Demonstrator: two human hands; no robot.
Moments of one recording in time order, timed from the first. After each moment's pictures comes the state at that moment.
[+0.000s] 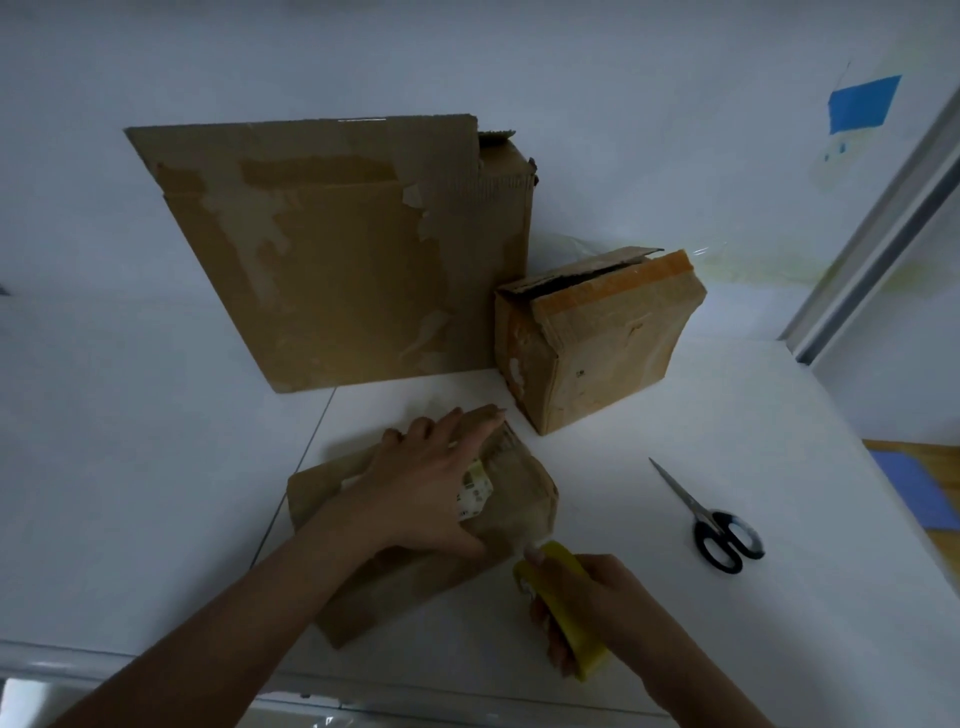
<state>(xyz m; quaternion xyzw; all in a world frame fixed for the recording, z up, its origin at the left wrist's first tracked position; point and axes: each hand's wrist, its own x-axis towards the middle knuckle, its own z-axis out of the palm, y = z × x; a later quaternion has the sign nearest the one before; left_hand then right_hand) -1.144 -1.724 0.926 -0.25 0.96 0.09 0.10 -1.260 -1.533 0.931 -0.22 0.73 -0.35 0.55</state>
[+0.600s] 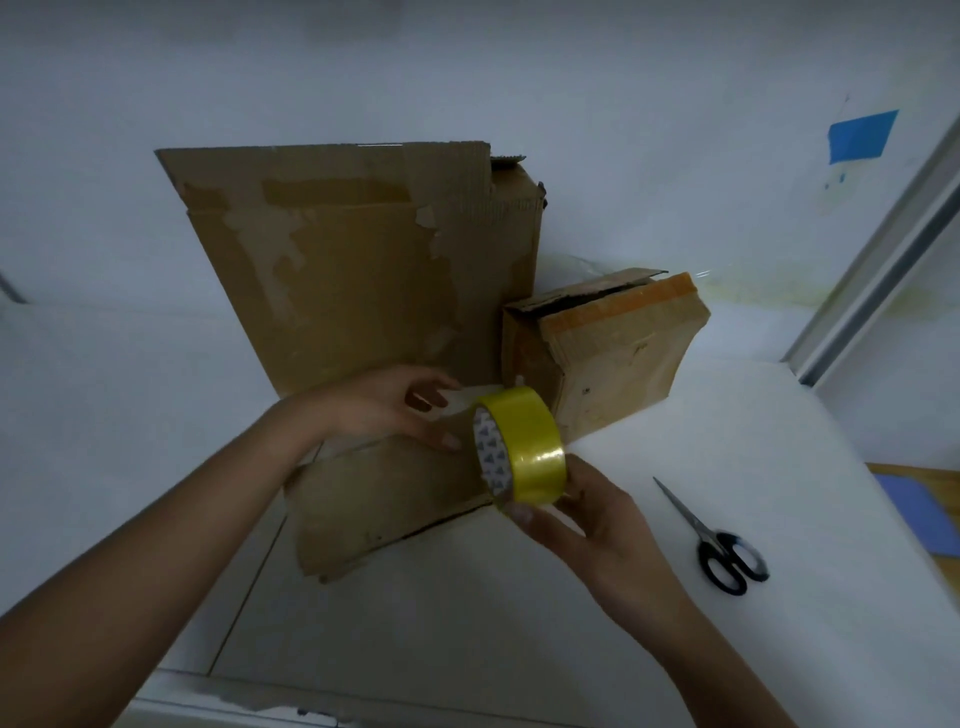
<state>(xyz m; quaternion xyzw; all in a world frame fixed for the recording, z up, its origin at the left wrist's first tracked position) -1.142 -1.808 0.976 -0.28 0.87 0.40 0.04 -1.265 -1.559 0.959 -0.45 0.63 -0.54 0.34</state>
